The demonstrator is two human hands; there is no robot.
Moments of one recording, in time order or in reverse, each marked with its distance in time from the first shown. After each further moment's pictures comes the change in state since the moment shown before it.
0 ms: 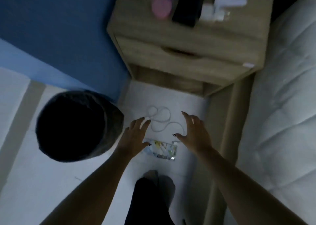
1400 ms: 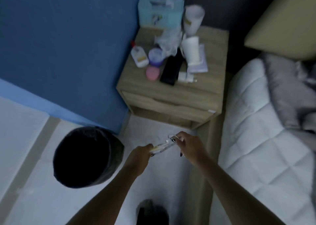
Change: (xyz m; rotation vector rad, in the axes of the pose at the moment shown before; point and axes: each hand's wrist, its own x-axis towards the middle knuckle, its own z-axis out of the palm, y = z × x) left_hand -0.024 0.091 -0.137 -0.215 0.023 -0.104; right_hand -0.026 -0.054 -0.166 0.197 0.020 -0.103
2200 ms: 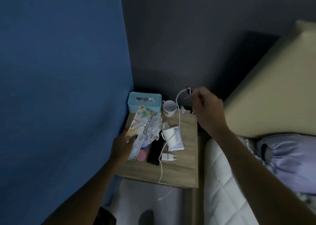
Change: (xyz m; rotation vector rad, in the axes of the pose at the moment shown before) left_hand 0.107 0.136 -0.341 -0.412 0.467 0.018; right_hand 0.075 -0.240 -0.407 0.091 0.762 -0.310
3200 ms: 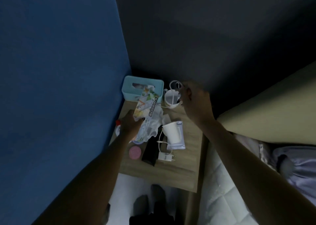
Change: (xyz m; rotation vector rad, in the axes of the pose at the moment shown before) left_hand 0.128 0.005 0.083 -0.027 -0.056 -0.275; right_hand 0.085 0.096 0.111 -0.012 -0.164 -0.001
